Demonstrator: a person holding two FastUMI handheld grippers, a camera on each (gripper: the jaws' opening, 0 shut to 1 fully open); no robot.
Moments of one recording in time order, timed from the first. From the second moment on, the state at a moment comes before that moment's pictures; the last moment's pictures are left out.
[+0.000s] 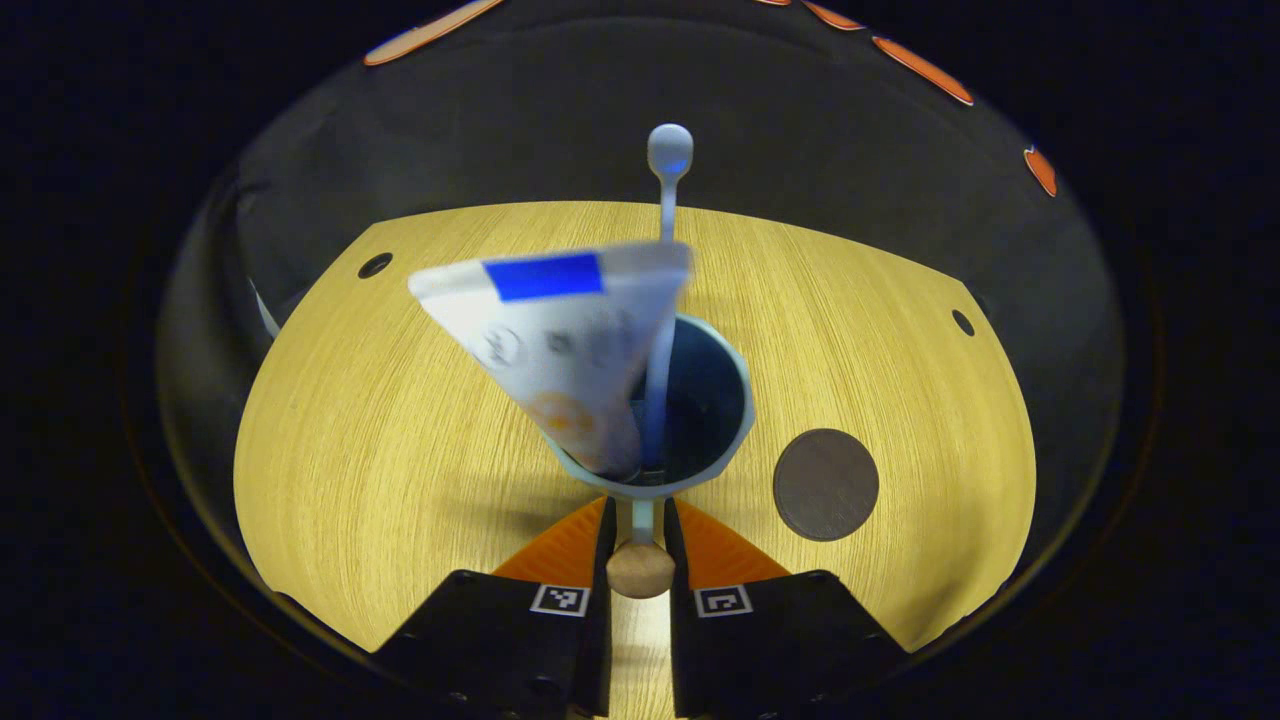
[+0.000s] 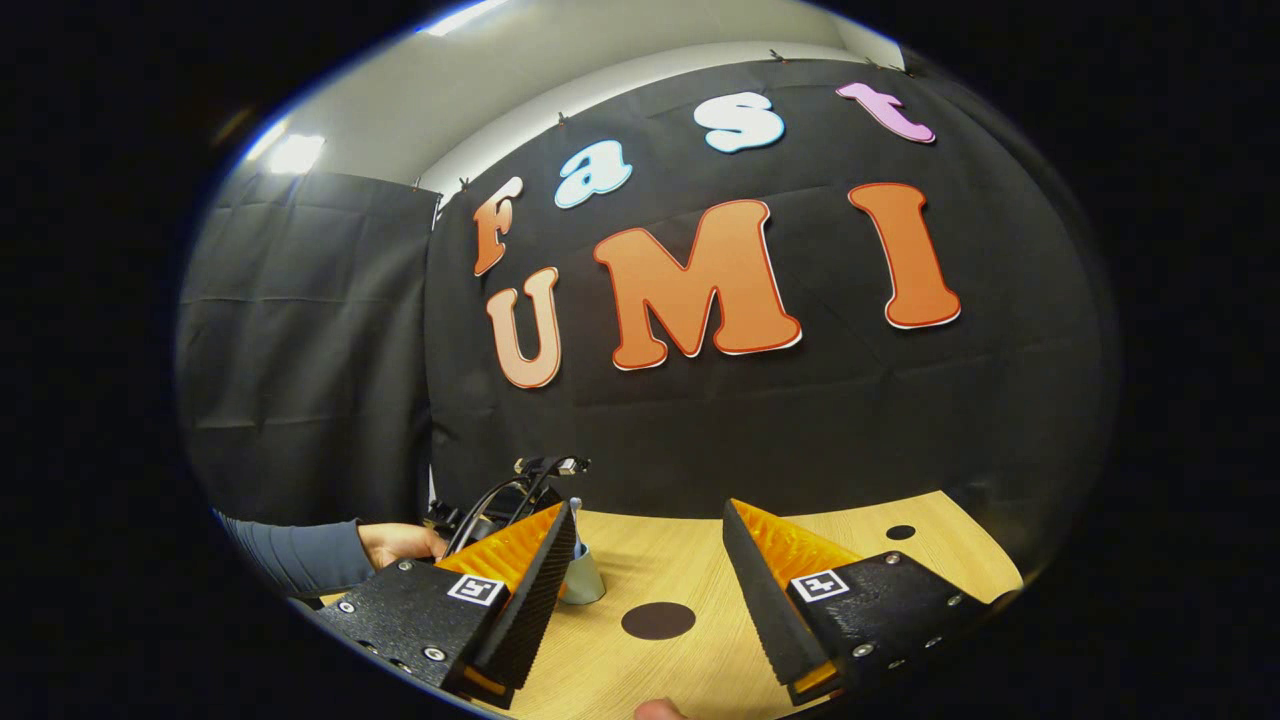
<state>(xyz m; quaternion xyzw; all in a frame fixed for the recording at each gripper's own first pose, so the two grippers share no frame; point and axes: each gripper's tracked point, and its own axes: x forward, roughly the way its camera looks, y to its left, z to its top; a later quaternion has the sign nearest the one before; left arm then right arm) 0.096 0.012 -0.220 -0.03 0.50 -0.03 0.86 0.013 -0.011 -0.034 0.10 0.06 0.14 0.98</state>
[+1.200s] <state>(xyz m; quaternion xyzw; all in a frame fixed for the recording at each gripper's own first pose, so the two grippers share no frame) 0.154 -0.041 -0.126 0.03 0.49 -0.13 0.86 -0.021 -0.058 -0.075 0.11 0.10 0.09 0.98</state>
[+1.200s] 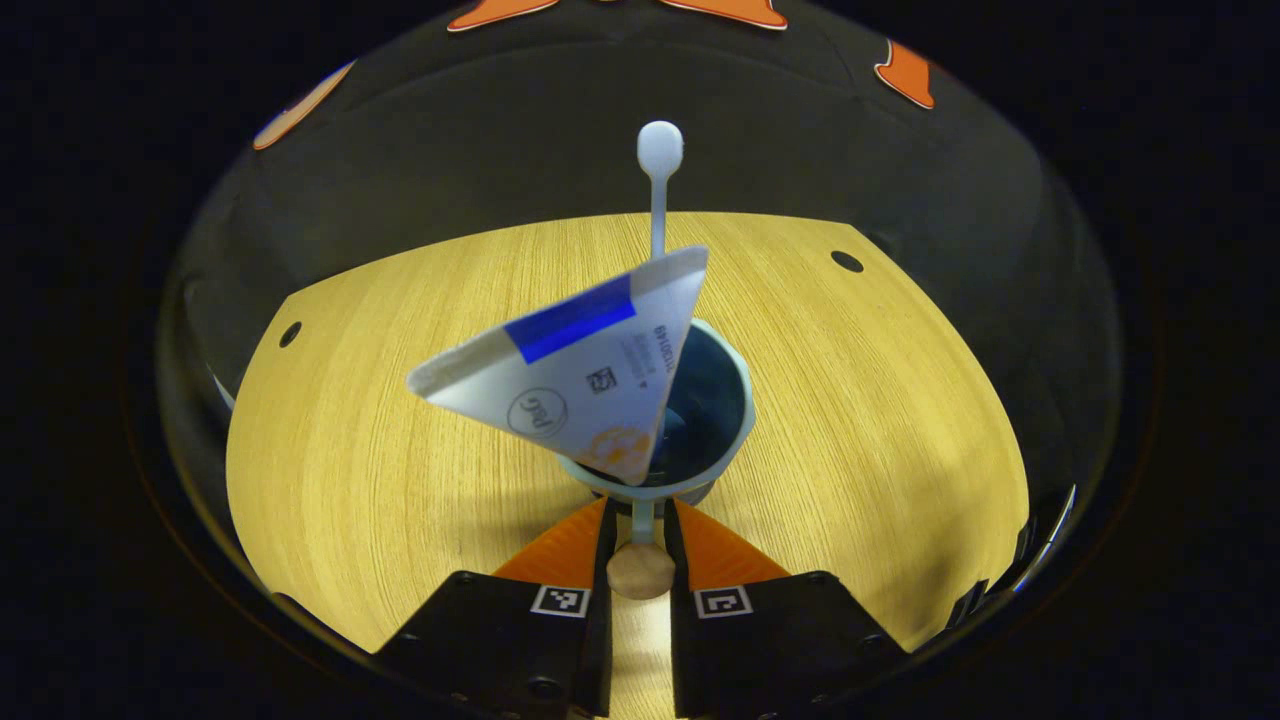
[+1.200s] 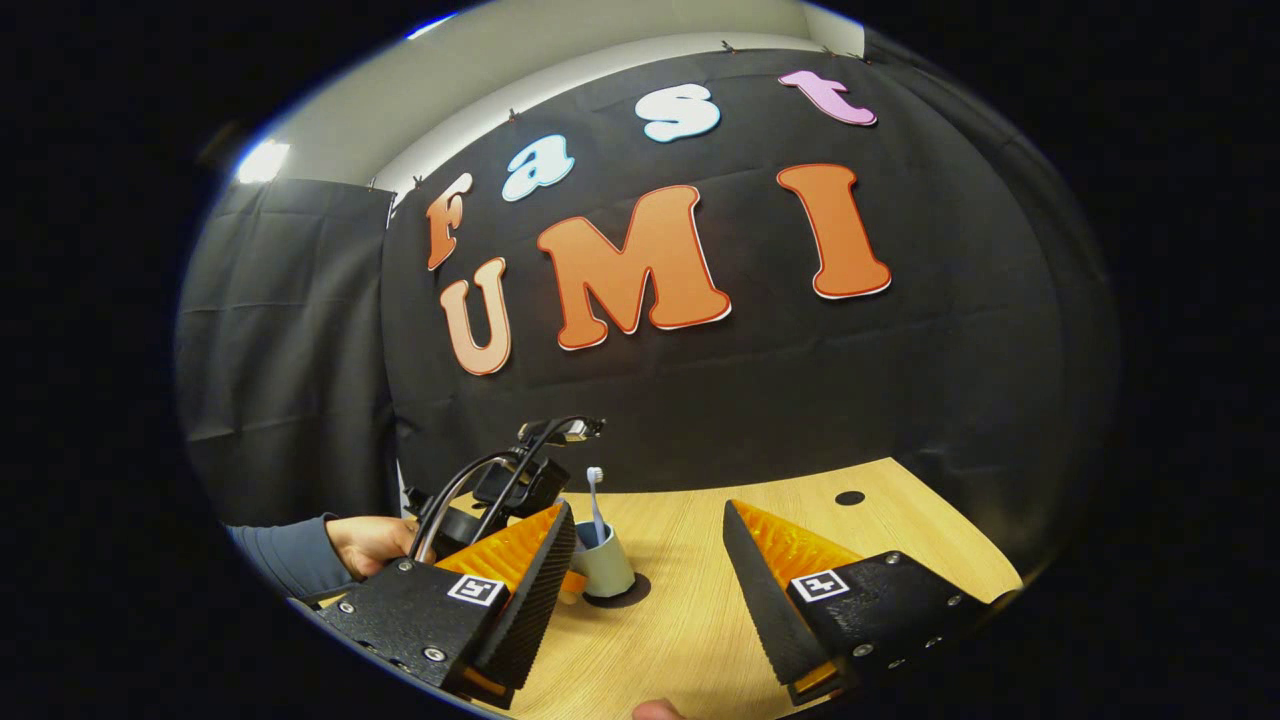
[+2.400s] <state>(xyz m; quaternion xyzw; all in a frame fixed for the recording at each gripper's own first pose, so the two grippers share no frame) 0.207 0.006 0.011 0.10 0.26 -0.12 0.95 0.015 -0.029 -0.073 0.10 0.09 0.07 0.99</state>
